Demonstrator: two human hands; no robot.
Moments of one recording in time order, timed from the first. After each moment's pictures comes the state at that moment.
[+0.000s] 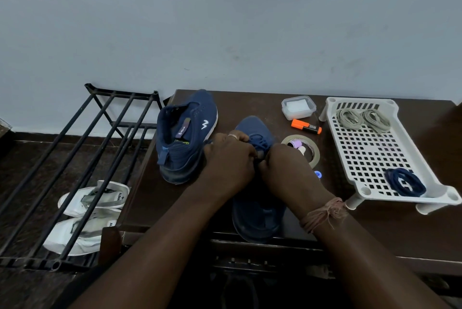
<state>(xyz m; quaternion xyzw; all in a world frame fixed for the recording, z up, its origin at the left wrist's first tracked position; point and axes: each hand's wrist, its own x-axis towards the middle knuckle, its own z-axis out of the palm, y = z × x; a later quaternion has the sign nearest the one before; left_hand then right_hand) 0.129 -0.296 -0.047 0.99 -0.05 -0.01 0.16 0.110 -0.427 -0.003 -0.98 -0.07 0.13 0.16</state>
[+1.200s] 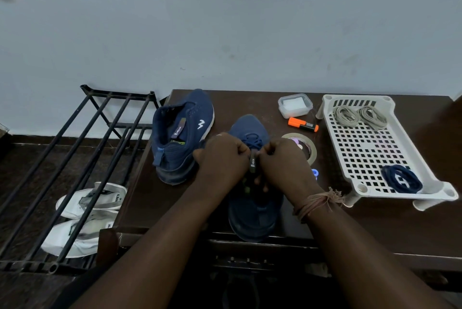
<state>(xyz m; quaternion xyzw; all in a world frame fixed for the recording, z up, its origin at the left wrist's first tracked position) 0.129 -0.299 -0.042 0.97 0.04 0.01 0.24 0.121 -0.434 -0.025 -0.89 0.07 0.10 0.45</state>
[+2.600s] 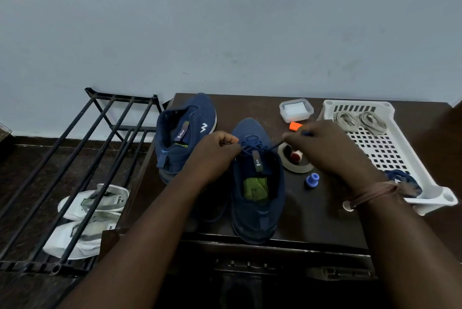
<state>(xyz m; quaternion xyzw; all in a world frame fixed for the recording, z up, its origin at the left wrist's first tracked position) 0.127 -0.270 -0.026 0.85 0.09 -0.06 0.52 0.134 -0.490 0.021 -0.93 -0.02 0.02 0.38</state>
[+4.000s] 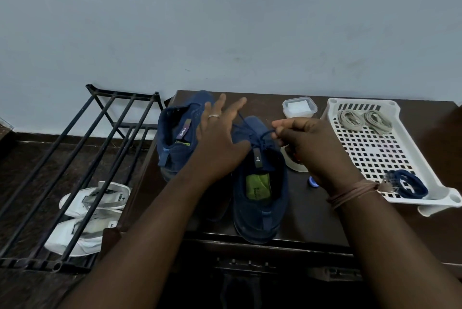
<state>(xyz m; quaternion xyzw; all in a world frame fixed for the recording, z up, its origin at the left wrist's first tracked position) 0.132 -0.272 -0.015 0.90 -0.04 0.02 0.43 0.148 -0.469 -0.013 -0.75 0.01 0.05 0.66</state>
